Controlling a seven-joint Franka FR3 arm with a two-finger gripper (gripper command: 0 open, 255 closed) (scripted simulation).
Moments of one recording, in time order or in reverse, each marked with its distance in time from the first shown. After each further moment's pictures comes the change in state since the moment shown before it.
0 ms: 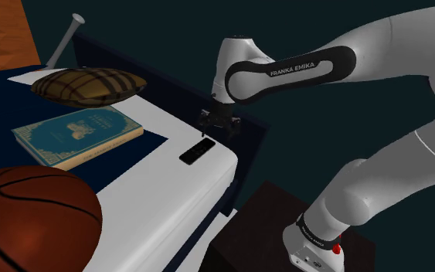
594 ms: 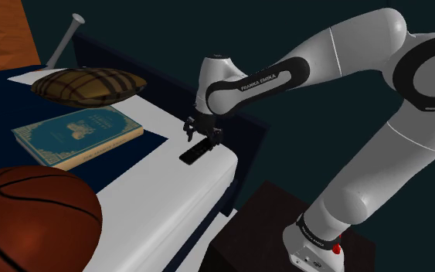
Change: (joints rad) arm -0.041 0.251 0.047 0.075 -0.070 0.184 0.309
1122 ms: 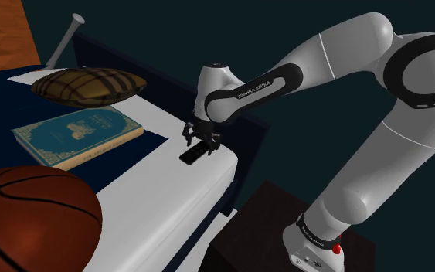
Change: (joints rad) arm 0.000 0.045 0.001 -0.022 -0.021 0.065 0.018
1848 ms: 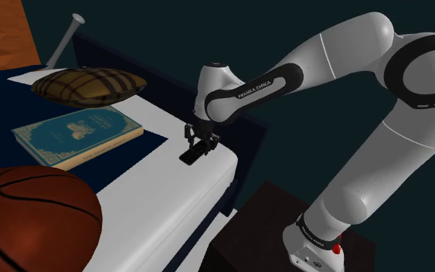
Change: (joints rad) arm 0.000 -0.003 0.000 0.000 0.001 0.002 -0.001
